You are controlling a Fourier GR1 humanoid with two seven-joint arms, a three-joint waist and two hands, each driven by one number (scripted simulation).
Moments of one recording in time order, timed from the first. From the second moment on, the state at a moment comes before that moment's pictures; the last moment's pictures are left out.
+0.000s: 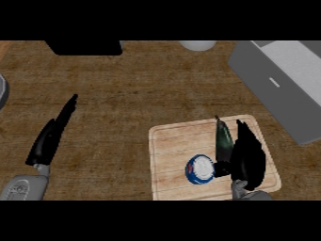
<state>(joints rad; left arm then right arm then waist) -0.12 0.24 -0.01 -1.35 -0.23 -0.01 -0.03 -0.04 -0.01 0.30 -1.51 1.14 -0.24 0.89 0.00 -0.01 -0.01</state>
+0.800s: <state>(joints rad) -0.13 0.24 0.01 -1.33 -0.24 -0.03 -0.06 -0.10 -0.01 0.33 -1.43 1.43 -0.32 0.93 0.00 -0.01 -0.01</state>
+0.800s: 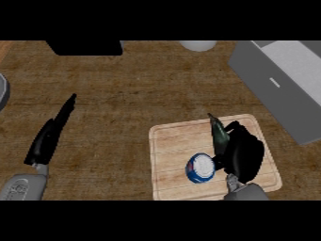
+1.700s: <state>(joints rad) -0.21 0.21 -0.04 -1.33 -0.26 -0.06 -0.05 -0.90 -0.21 -0.11 -0.89 1.43 0.01 1.04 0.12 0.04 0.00</state>
